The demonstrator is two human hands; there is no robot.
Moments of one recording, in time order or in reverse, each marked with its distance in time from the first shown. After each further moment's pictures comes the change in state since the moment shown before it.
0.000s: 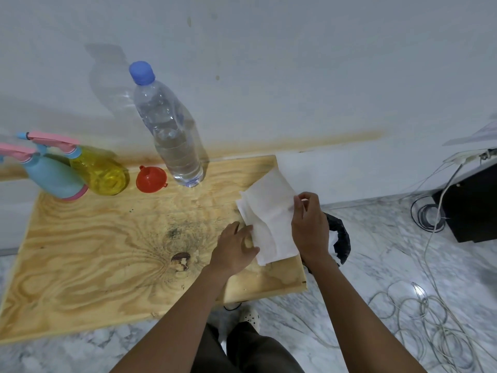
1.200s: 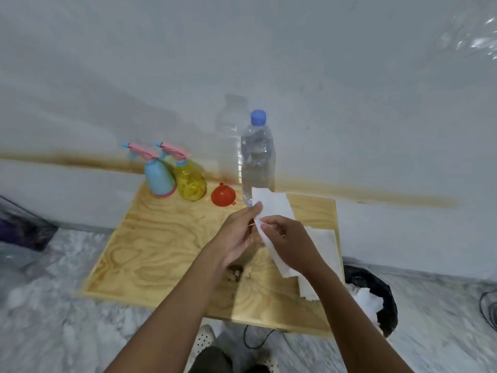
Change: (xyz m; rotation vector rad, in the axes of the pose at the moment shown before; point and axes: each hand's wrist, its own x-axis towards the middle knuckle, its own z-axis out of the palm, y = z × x) left_hand -0.078 0.008 -0.164 -1.380 0.144 -0.032; right_hand -0.046 -0.139 0.043 0.195 -0.666 -0.312
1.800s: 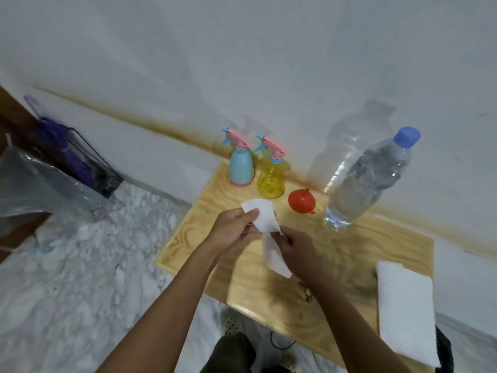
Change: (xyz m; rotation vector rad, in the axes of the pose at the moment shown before) left_hand -0.036 0.046 -0.195 0.113 0.389 0.029; right_hand 0.070 -0.031 0.169 -0.158 -0.216 0.034
